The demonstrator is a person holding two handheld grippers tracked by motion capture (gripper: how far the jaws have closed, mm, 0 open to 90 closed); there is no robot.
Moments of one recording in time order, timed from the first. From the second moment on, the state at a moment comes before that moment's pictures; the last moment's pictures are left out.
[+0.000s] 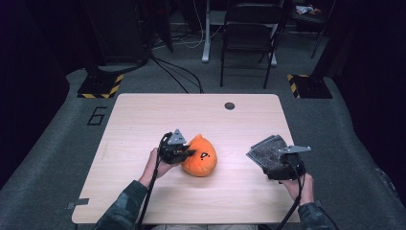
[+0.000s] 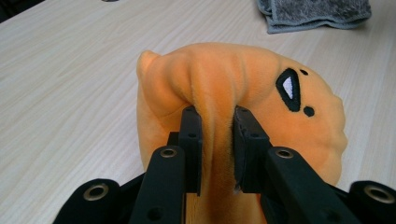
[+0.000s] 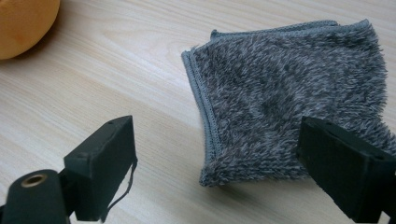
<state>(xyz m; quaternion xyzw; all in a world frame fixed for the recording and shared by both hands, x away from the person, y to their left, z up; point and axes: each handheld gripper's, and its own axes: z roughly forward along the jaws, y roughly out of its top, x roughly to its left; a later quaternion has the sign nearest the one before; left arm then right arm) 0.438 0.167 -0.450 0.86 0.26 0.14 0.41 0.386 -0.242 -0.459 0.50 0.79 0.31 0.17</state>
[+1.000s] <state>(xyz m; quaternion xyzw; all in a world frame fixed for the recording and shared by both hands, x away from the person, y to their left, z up) 0.432 0.127 -0.424 0.77 0.38 0.21 0.46 0.389 -0.238 -0.459 0.50 0.79 0.31 0.17</state>
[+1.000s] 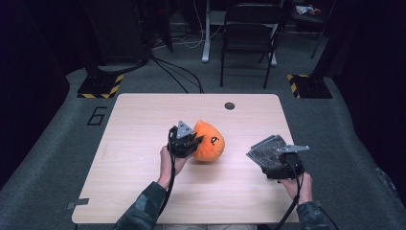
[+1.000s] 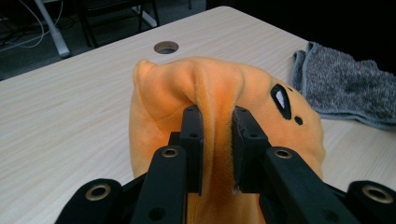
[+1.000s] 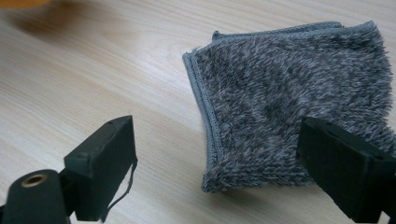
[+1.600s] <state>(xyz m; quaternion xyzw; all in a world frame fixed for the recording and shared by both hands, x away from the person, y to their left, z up) 0.434 0.109 -0.454 0.78 0.41 0.19 0.45 0.391 -0.237 -0.462 0.50 0.80 0.31 0.16</state>
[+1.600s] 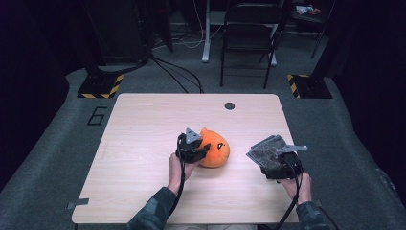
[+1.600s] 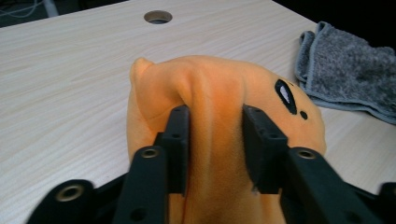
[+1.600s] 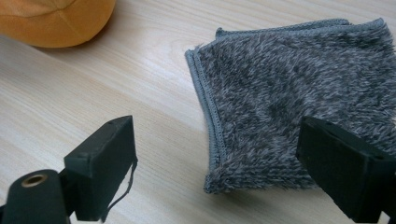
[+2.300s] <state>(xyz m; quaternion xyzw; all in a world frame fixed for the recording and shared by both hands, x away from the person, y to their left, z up) 0.487 0.142 -0.447 0.85 0.31 0.09 0.41 0.391 -0.237 -0.463 0.50 0.79 0.31 0.16</state>
